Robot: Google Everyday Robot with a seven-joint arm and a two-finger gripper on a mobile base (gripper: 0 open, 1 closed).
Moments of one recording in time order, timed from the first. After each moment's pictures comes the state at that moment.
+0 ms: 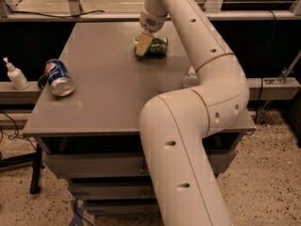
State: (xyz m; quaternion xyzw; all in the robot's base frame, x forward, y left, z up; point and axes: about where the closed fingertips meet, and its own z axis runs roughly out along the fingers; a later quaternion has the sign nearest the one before) arm 0.805 0.011 0.852 -0.61 0.76 0.04 0.20
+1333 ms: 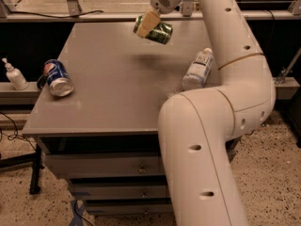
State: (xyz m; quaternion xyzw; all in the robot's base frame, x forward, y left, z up) arm 0.784 0.001 0.934 -0.59 0.74 0.10 0.30
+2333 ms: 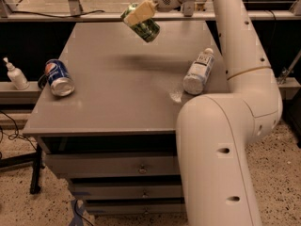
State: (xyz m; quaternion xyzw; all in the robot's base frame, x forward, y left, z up) arm 0.781 0.033 0.966 -0.51 0.71 0.27 0.40
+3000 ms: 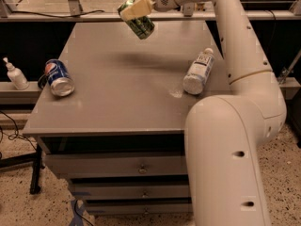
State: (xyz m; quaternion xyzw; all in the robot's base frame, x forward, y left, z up) arm 0.792 0.040 0.976 -0.48 0.70 0.31 0.44
